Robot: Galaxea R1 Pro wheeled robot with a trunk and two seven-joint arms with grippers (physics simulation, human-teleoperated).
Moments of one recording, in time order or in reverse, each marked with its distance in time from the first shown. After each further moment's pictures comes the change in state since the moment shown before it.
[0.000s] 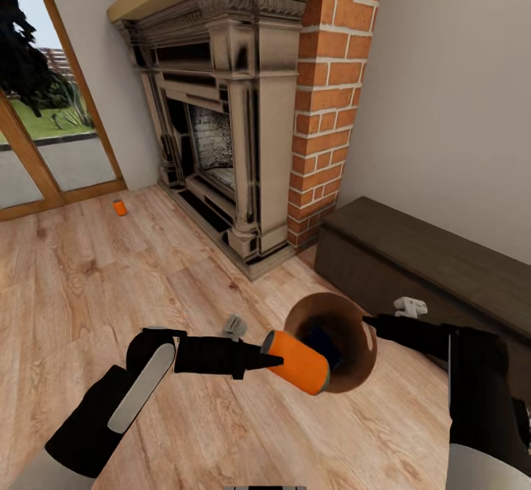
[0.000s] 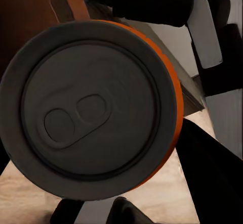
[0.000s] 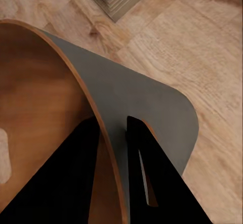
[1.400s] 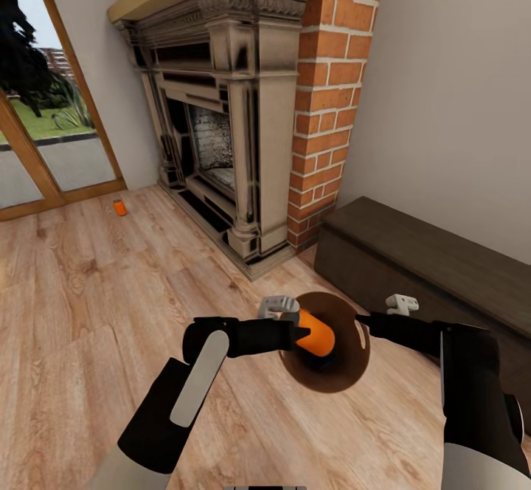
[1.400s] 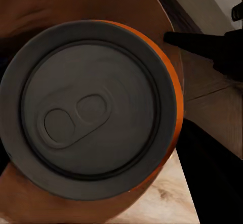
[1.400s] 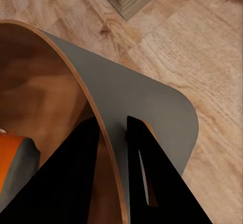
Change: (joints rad) left arm -0.018 -0.333 0.027 0.005 -0.031 0.044 0.733; right arm 0.000 0.007 0.045 -0.007 -0.012 0.005 0.001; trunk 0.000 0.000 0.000
